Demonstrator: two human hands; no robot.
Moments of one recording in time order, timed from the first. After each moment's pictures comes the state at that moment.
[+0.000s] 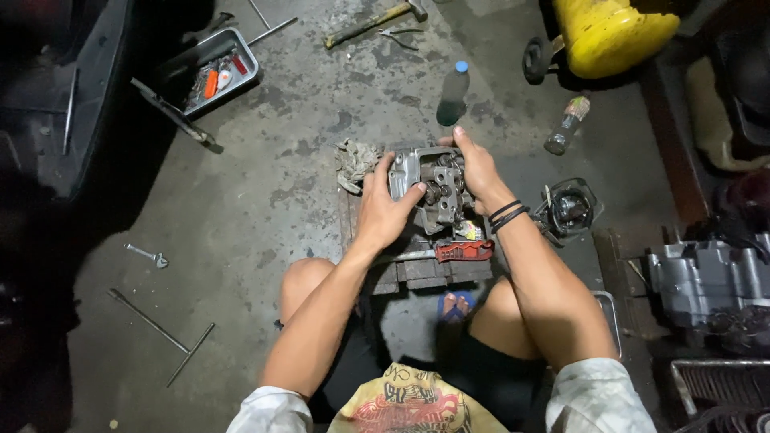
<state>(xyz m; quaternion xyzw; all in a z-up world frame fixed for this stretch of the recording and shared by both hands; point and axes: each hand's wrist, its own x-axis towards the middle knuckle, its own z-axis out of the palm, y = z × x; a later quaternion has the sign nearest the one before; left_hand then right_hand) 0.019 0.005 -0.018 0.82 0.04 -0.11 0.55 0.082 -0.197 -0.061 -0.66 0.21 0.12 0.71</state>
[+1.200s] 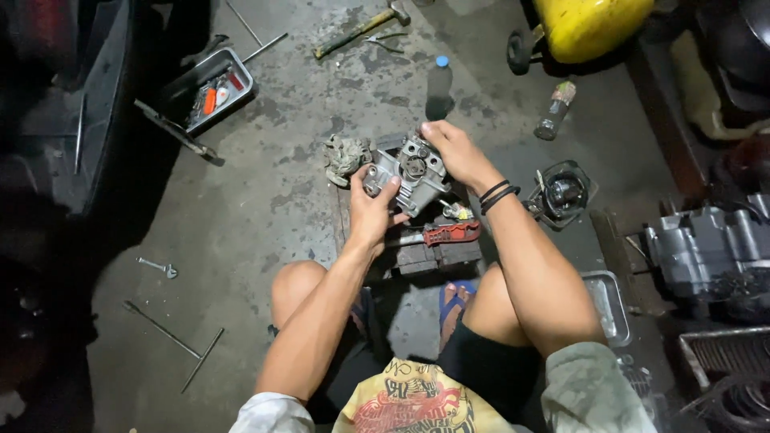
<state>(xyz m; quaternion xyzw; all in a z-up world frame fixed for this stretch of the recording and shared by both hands) -0.017 -0.021 -0.005 0.58 0.22 -0.10 0.78 0.065 -0.207 -0.046 -0.81 0.00 0.08 0.57</state>
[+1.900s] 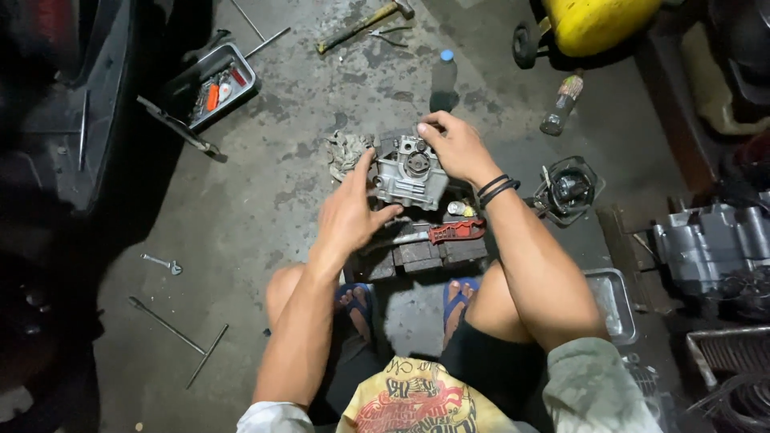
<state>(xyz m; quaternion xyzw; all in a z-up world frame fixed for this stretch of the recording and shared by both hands) -0.019 0.033 0.032 0.94 -0.10 -0.10 0.31 0.062 -0.197 -0.023 -0.89 -0.03 0.03 0.45</state>
